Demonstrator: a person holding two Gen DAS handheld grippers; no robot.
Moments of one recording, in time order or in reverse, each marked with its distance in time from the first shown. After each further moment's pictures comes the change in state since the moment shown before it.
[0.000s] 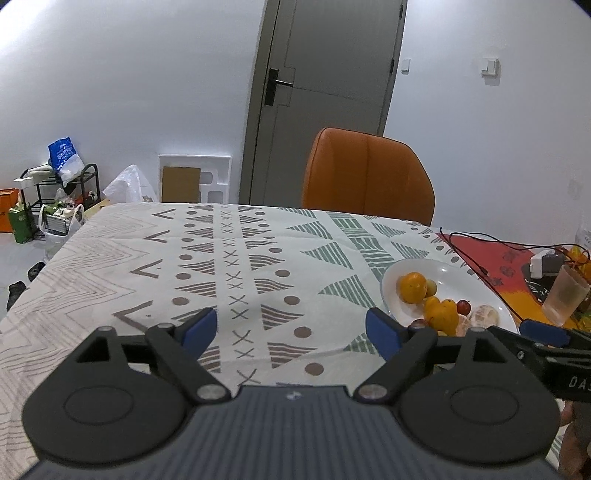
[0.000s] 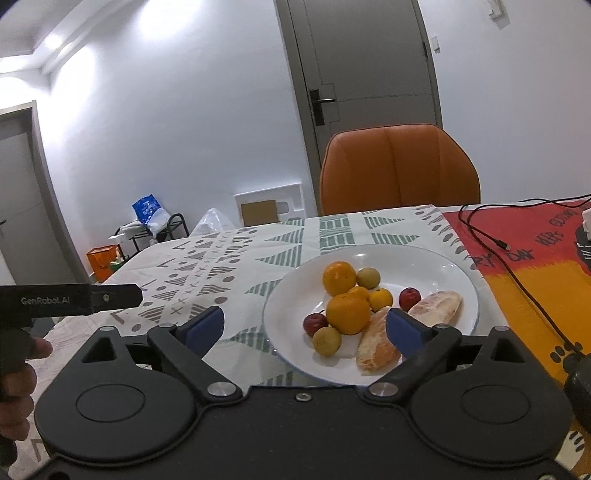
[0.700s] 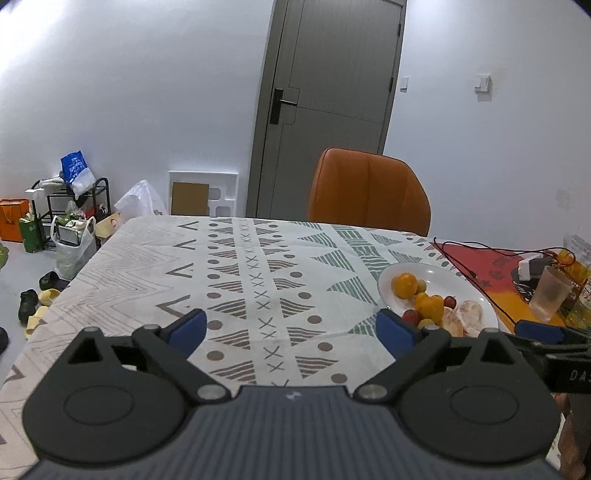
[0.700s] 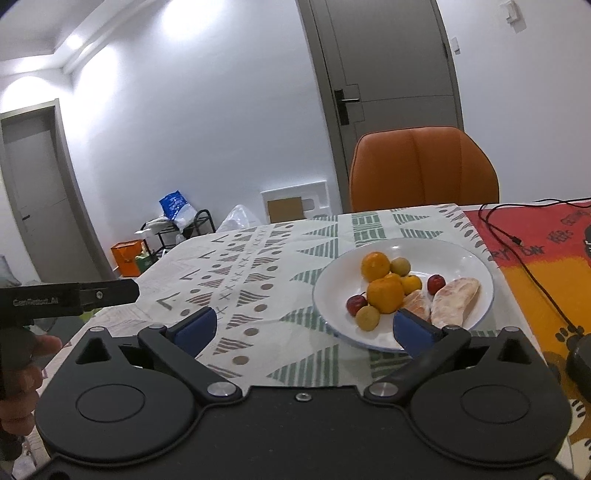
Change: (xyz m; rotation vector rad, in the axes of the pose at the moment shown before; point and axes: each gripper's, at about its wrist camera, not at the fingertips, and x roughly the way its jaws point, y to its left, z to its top) left arm -0.070 0.015 -0.016 0.003 -0.055 0.004; right arm -0.043 0.027 -0.006 -0.010 0.009 0.072
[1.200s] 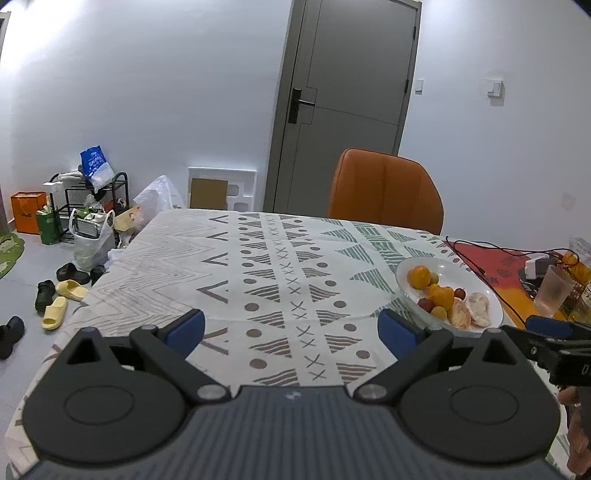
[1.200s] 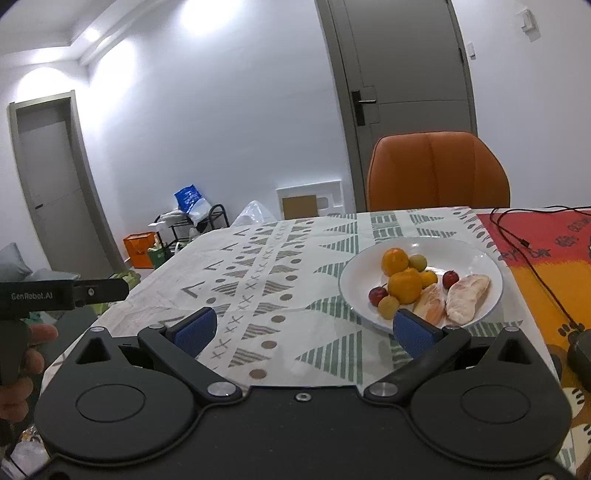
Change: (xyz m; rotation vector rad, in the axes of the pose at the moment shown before) left arm -0.040 0.022 -0.009 -0.017 0.006 0.046; right arm -0.023 0.021 -0.007 -0.033 0.012 0.037
